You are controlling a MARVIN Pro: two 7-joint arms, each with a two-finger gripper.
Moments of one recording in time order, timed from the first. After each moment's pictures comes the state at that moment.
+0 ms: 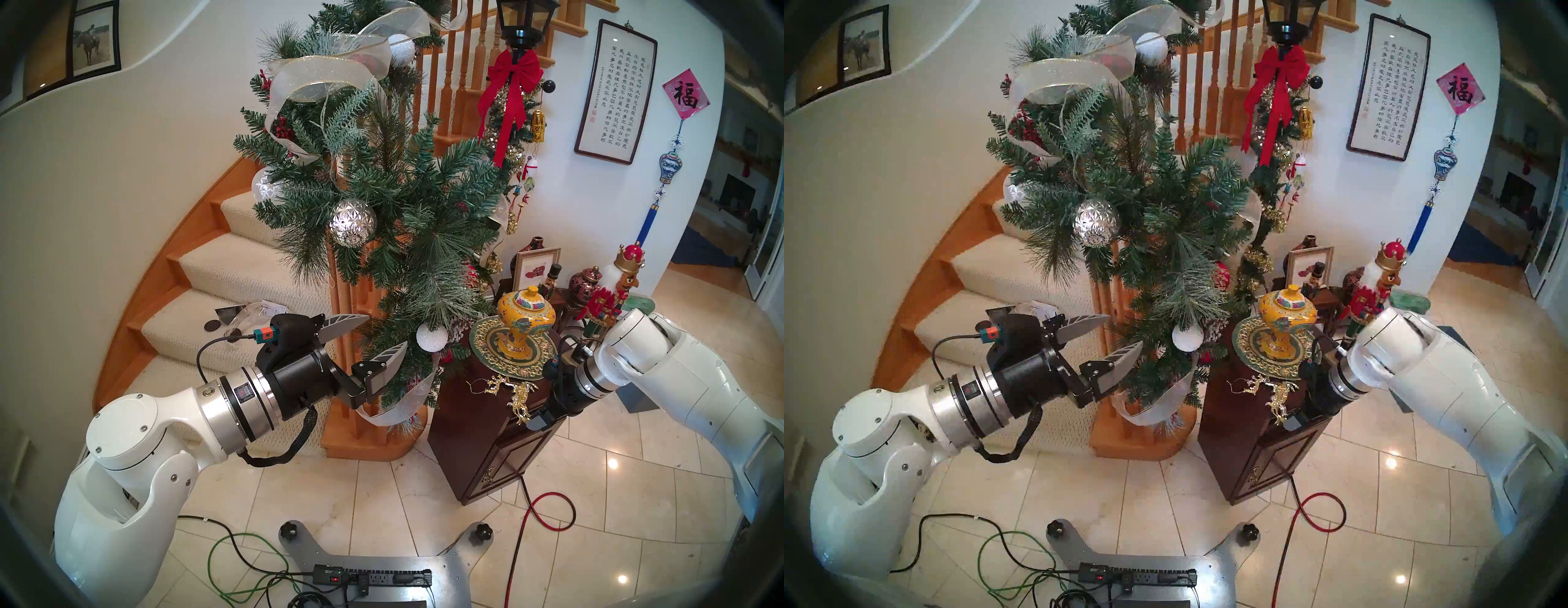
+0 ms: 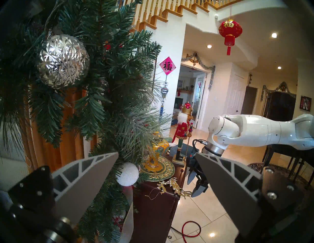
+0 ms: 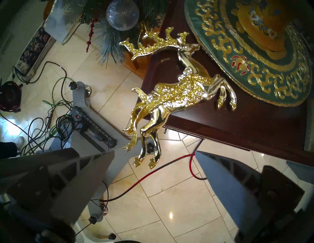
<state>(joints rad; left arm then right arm) 2.09 -1.06 -1.68 -2.41 -0.61 0.35 -0.52 -1.12 -0.57 0.93 -1.40 0.30 0.93 0.89</state>
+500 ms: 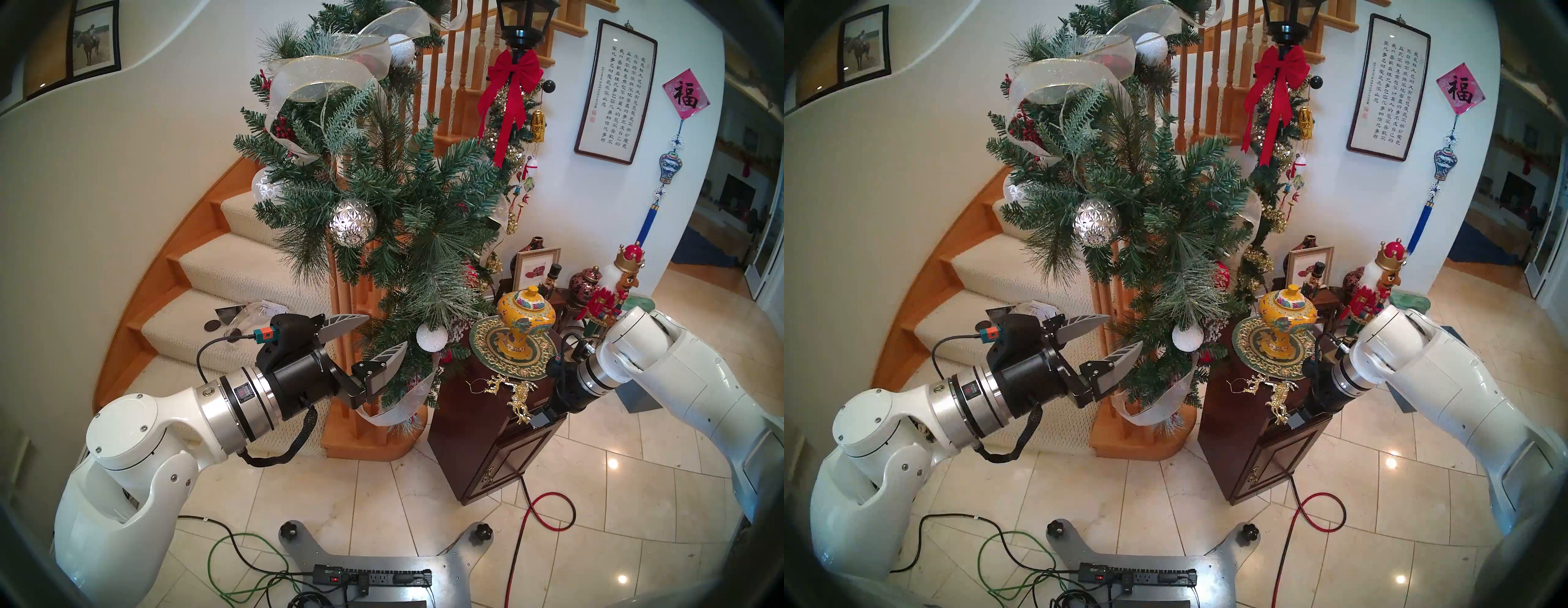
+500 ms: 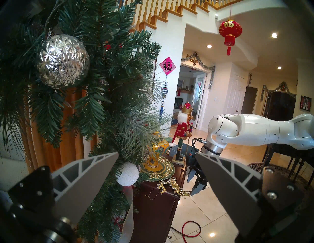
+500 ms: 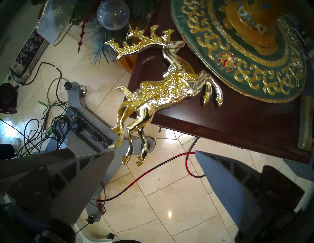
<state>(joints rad) 2.09 -1.06 -1.68 -2.41 -0.61 0.35 -0.52 -1.09 -0.58 0.92 -1.36 0.27 0.92 0.90</state>
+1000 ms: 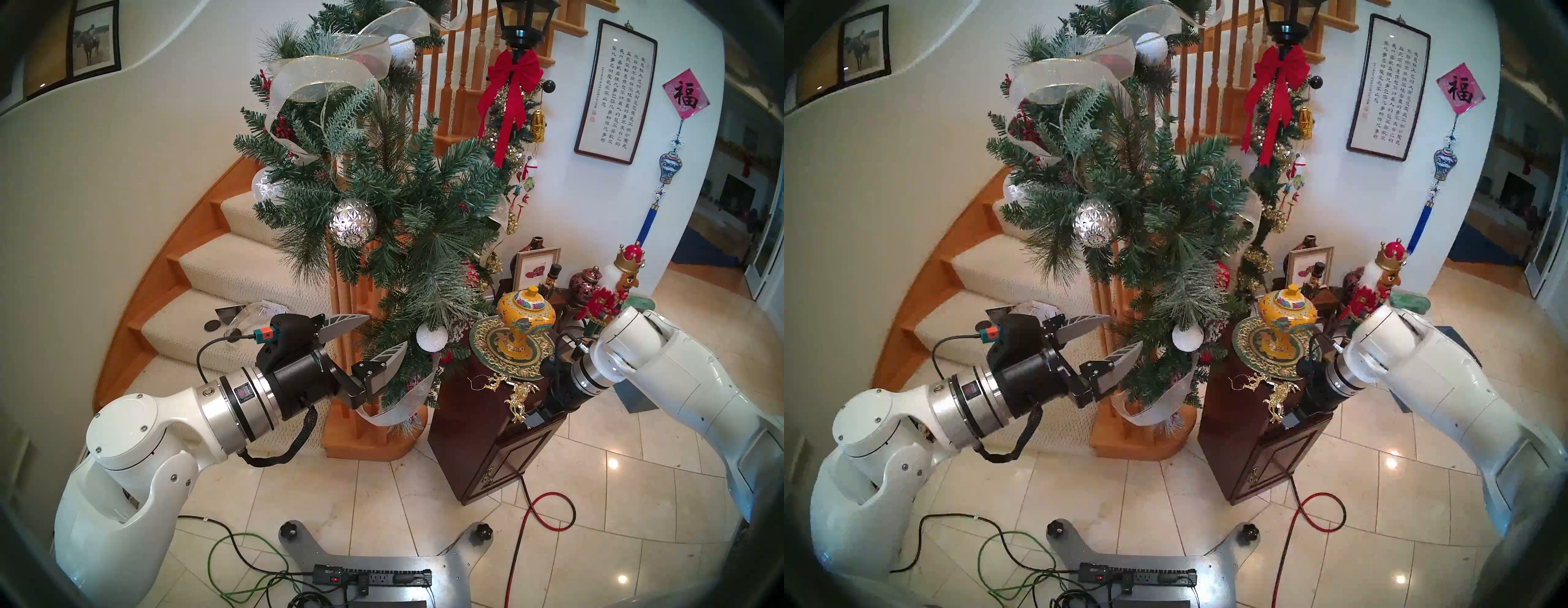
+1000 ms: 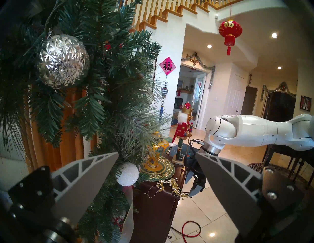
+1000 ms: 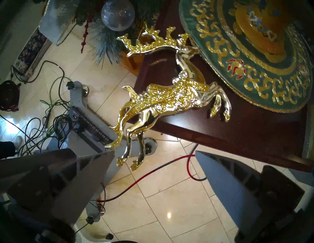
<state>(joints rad) 2.09 -1.06 -1.68 -2.41 -0.61 0.35 -0.52 -1.07 -0.61 0.89 -1.34 0.26 0.90 0.92</state>
